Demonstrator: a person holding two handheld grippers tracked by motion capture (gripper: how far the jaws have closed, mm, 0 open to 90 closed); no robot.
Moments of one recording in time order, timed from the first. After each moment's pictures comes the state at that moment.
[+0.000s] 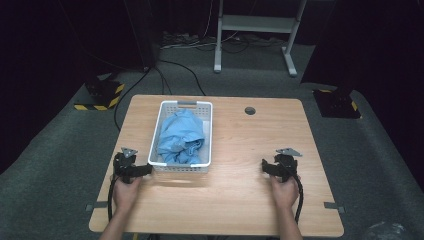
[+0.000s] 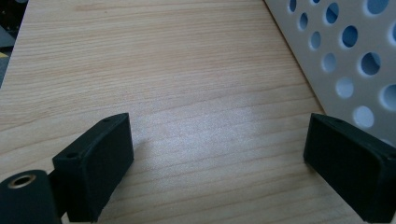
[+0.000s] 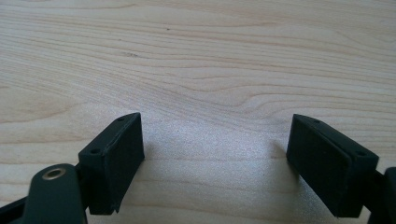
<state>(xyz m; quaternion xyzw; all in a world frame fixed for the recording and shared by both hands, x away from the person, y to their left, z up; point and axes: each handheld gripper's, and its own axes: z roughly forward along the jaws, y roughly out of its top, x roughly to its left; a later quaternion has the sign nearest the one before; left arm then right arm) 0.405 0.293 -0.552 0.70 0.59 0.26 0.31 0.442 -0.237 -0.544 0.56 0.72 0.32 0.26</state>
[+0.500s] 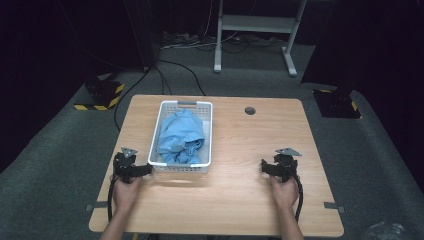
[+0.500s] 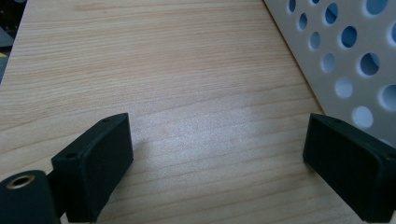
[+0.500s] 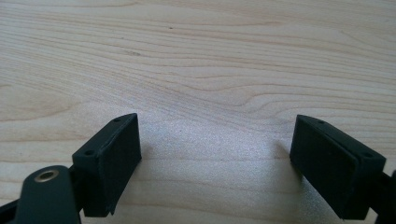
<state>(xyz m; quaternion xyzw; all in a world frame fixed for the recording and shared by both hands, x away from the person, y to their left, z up) 0.405 0.293 -0.552 0.70 0.59 0.25 0.31 0.443 -0.236 -0.544 0.56 0.72 0.32 0.26</state>
